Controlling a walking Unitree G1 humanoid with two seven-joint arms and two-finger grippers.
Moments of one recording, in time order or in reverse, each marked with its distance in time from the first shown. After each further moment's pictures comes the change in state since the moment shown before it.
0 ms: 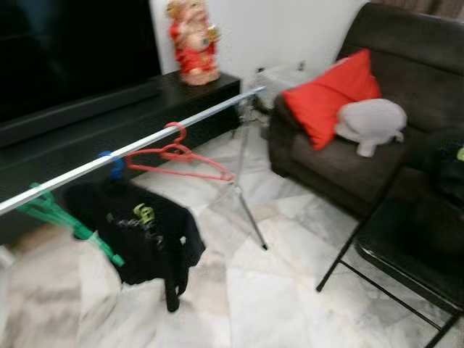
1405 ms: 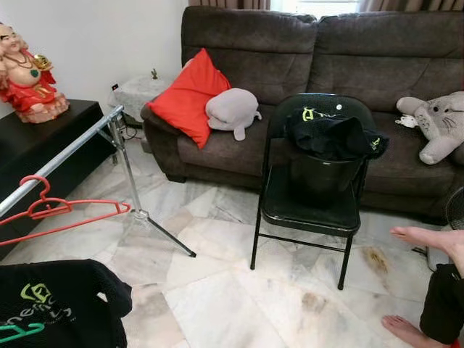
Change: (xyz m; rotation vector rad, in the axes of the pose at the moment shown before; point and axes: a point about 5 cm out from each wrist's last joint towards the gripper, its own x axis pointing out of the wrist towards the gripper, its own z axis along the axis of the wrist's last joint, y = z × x) left arm -0.002 0.006 -0.007 0.013 0.004 -0.012; right arm -0.001 0.010 -0.007 0.015 0.013 0.021
